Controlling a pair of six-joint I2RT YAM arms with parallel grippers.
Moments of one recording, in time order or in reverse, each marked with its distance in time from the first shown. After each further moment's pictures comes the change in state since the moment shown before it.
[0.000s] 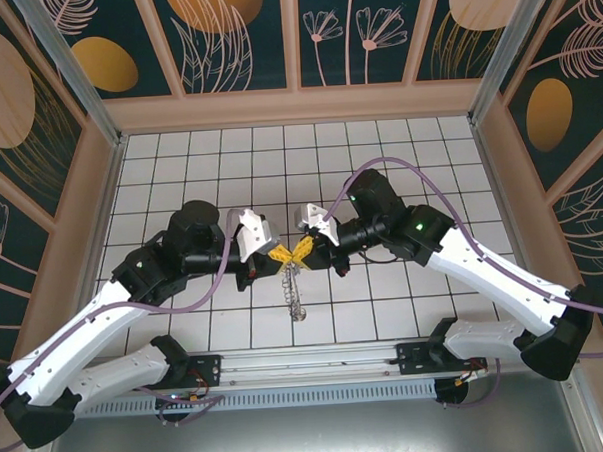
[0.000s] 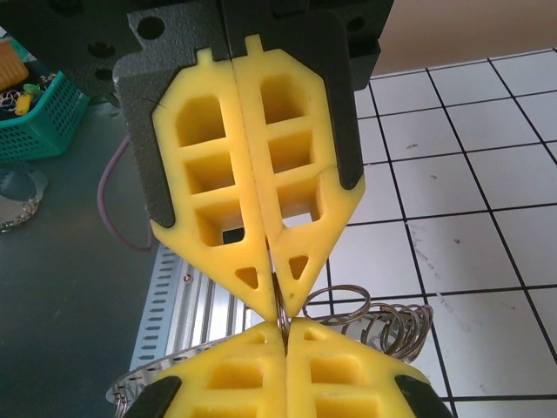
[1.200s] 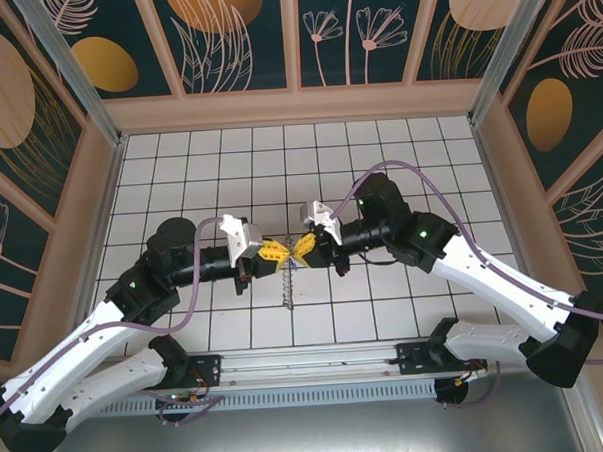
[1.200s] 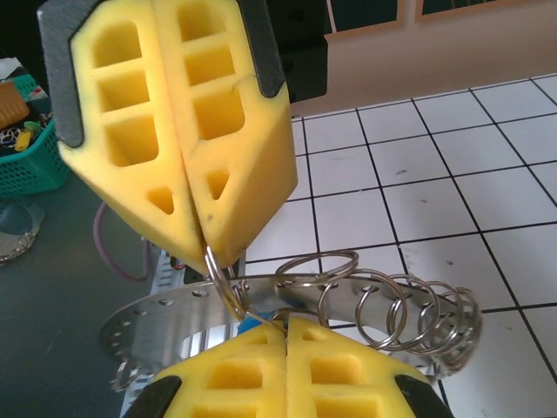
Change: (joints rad) left arm -0.002 -0.137 -0.165 0.308 0.021 -0.127; right arm -0.016 -0.039 -0.092 0.152 -0.016 0.088
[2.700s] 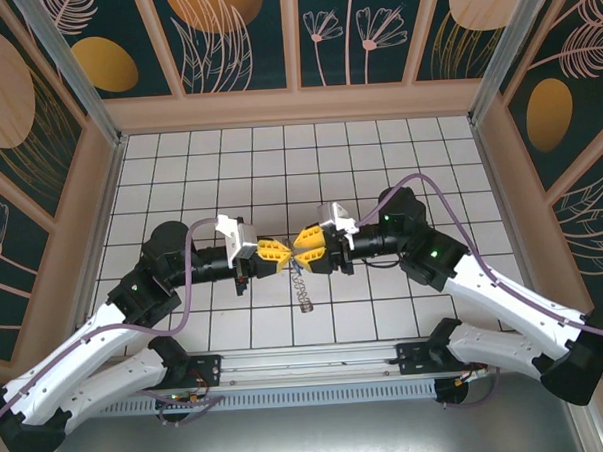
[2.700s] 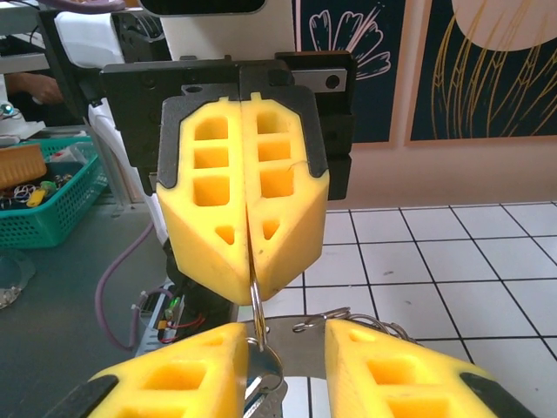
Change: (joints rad) left arm 0.000 -0.016 -0.038 0.131 0.047 -0.060; right arm -0.005 -0.144 -0.194 0.404 -0.050 0.108
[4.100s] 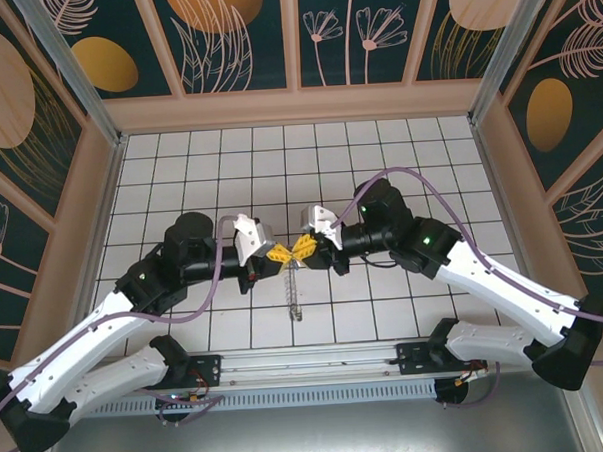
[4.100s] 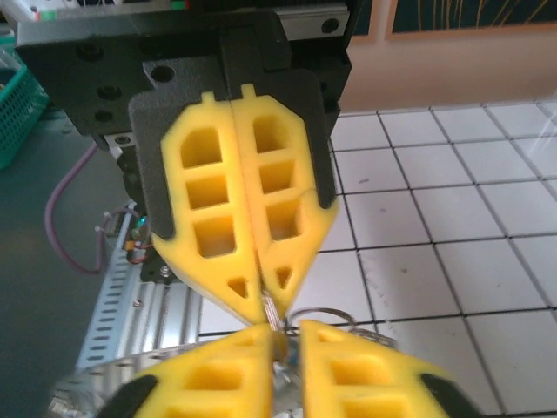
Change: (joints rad) left arm 0.000 0.071 0.050 -0.229 -0.084 0.101; right arm 0.042 0.088 0.155 -0.357 0.157 -0.178
